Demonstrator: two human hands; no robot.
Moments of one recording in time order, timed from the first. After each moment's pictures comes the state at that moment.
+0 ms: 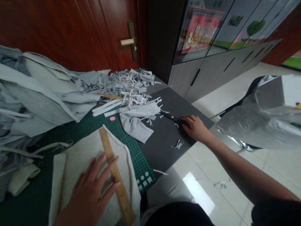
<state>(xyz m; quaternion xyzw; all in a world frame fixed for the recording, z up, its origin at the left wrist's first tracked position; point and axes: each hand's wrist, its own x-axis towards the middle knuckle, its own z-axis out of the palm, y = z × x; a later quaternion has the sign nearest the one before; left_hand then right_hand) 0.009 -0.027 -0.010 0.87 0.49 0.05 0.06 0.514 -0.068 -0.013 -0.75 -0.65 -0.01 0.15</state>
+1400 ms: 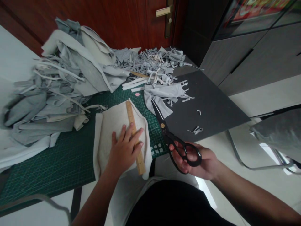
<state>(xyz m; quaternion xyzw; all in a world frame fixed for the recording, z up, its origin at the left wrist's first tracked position) 0.062 -0.080 0.007 0.86 0.52 0.02 0.00 0.345 -0.158 0.024 -0.15 -0.21 0.86 0.44</state>
